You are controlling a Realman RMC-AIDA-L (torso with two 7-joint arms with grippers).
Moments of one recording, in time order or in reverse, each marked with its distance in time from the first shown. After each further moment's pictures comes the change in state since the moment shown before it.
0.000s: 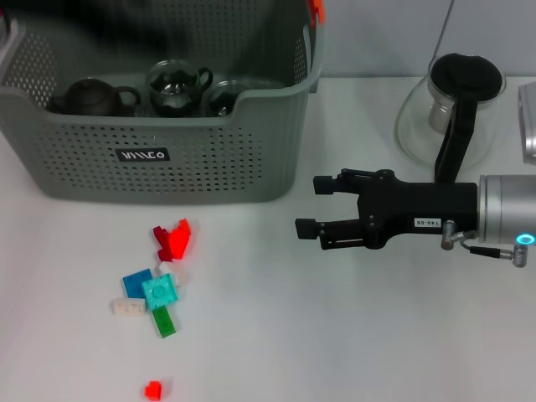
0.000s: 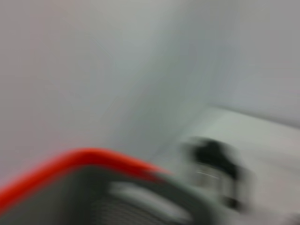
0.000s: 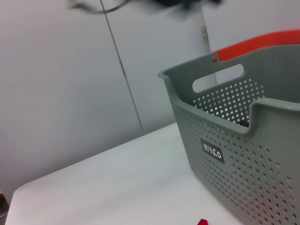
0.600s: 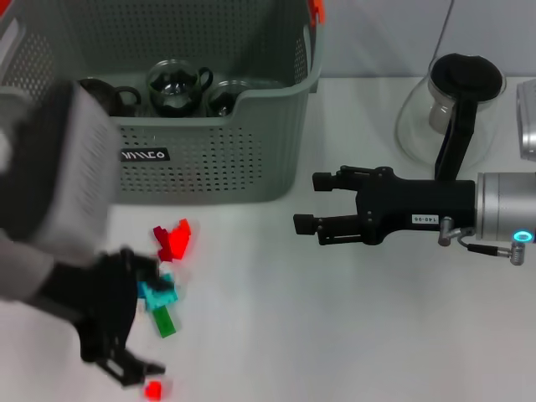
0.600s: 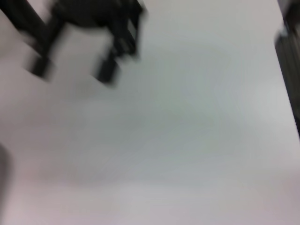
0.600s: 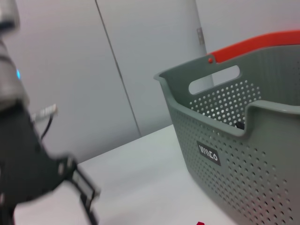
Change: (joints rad) left arm 0.327 -0.162 0.505 0.252 0.350 0.180 0.341; right arm 0.003 0.004 0.001 -0.001 0.005 0.011 0.011
